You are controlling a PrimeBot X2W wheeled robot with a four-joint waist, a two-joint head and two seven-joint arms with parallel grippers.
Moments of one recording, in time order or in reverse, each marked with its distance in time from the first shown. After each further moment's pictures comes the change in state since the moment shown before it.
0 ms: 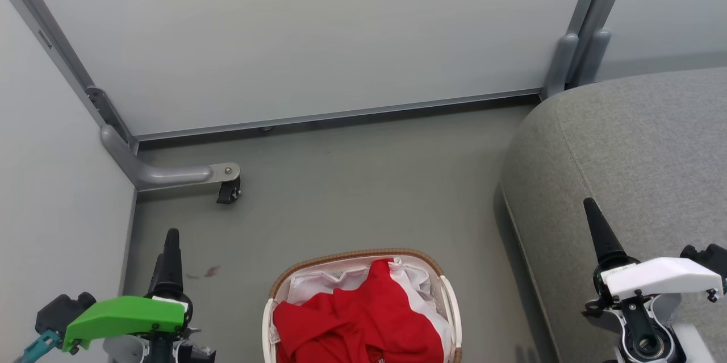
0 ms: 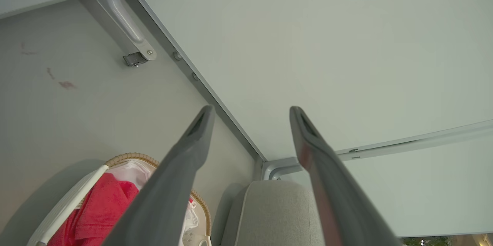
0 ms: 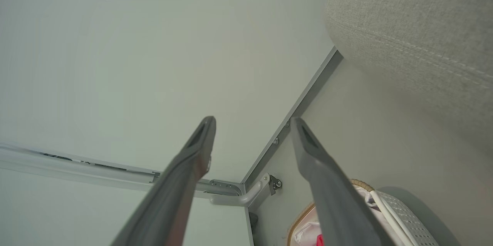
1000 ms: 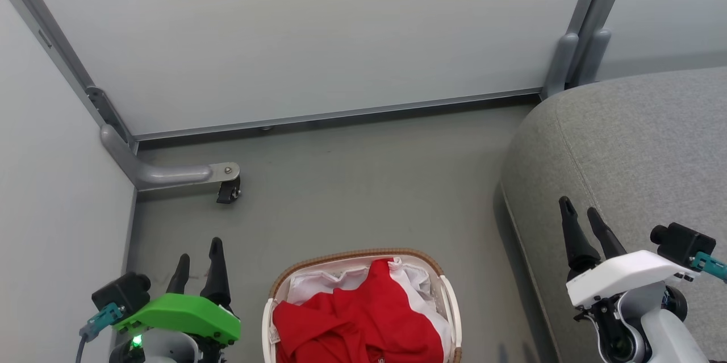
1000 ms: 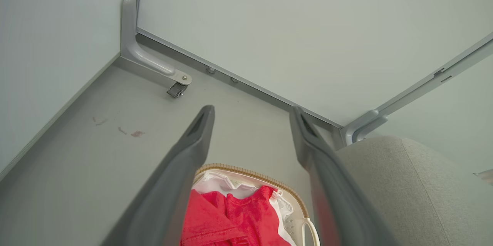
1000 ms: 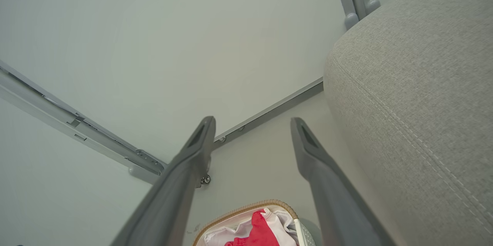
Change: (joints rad) left arm -0.024 0.014 -0.146 0.088 0.488 0.053 -0.109; right arm -0.034 -0.021 0.078 0.043 -0.491 0.000 -0.111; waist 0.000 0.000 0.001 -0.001
